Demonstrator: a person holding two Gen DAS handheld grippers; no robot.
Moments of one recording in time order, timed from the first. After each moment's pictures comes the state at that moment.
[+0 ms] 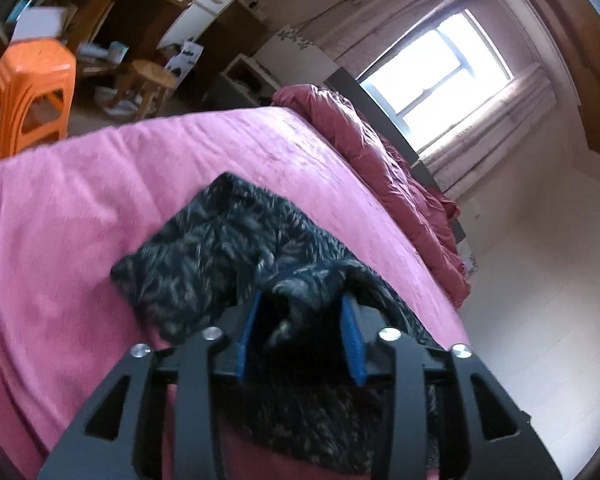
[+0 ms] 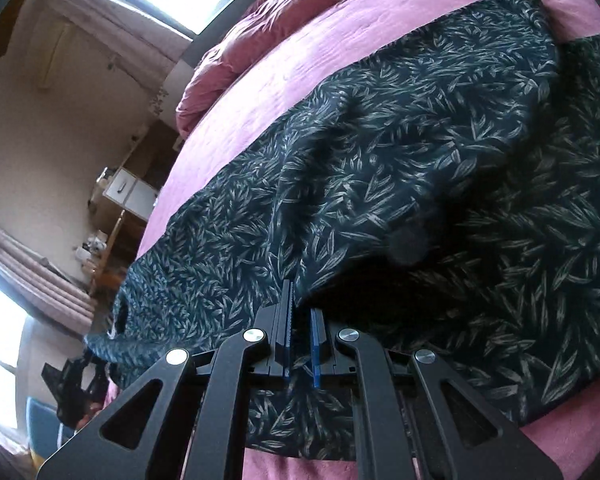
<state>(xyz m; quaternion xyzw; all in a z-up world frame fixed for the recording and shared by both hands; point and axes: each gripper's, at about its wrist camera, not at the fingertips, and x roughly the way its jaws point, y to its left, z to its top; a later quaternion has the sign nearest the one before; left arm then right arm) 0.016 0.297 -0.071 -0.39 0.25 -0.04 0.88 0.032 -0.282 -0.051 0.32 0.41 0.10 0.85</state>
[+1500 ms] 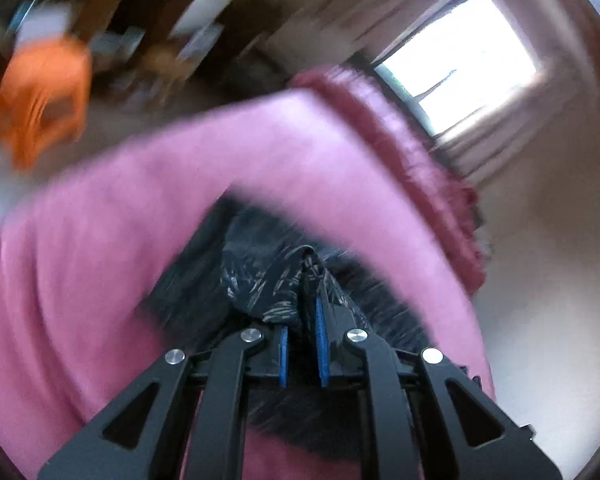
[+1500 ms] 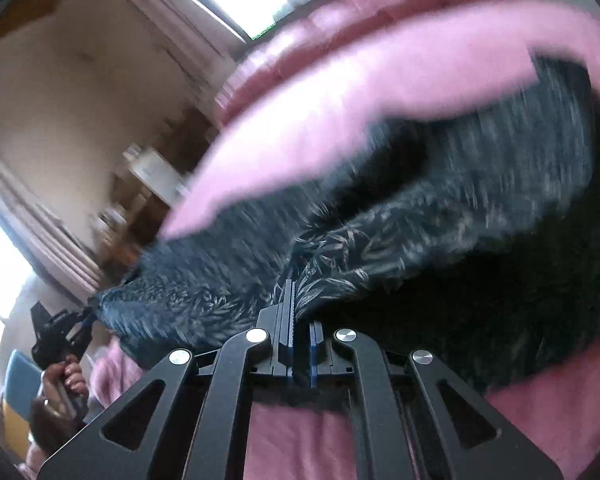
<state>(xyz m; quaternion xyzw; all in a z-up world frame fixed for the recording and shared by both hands) 0.014 0.313 -0.049 -0.41 0.35 -0.02 0.84 0.003 -0.266 -0.034 0.26 0.41 0.13 0.86</state>
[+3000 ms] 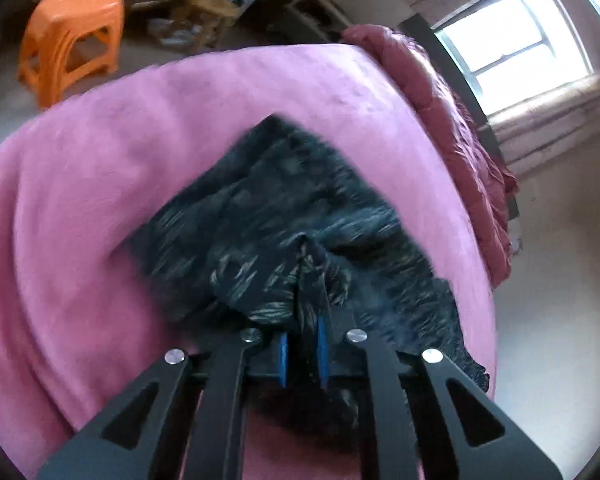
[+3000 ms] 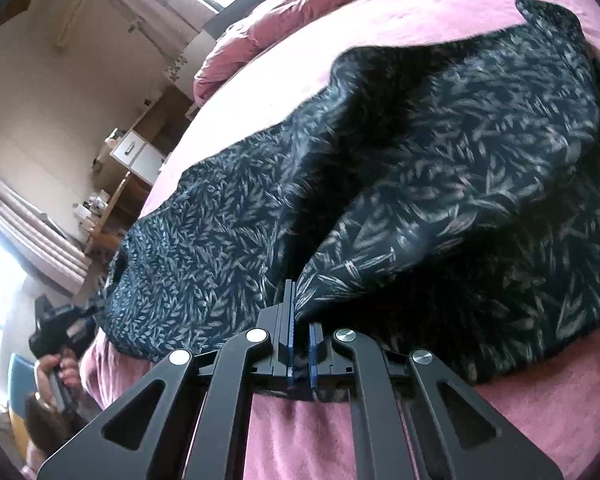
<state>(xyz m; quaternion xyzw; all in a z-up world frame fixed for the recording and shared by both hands) 0.044 0.305 -0.040 -0.40 0.40 0.01 0.82 0.007 -0.276 -0.041 0.26 0.43 0.13 0.85</state>
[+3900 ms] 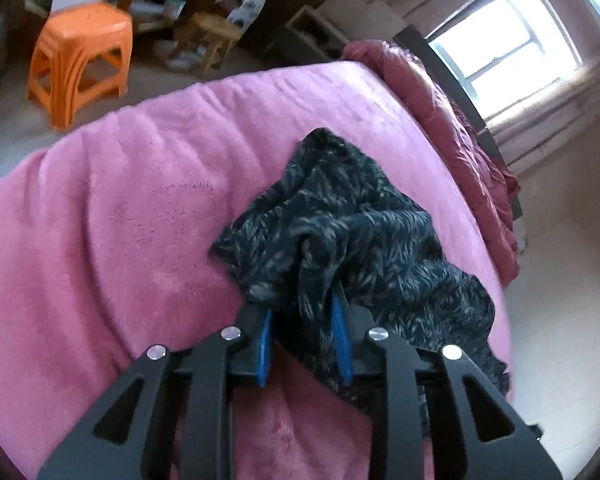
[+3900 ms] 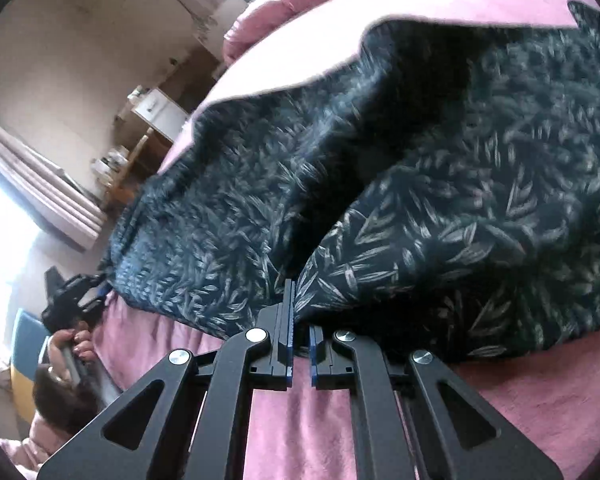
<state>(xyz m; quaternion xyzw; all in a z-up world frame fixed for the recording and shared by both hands) -0.025 0.337 -0.054 -0.38 0.38 0.03 0.85 0.002 -0.249 -0.048 0.23 0.47 0.19 0.83</state>
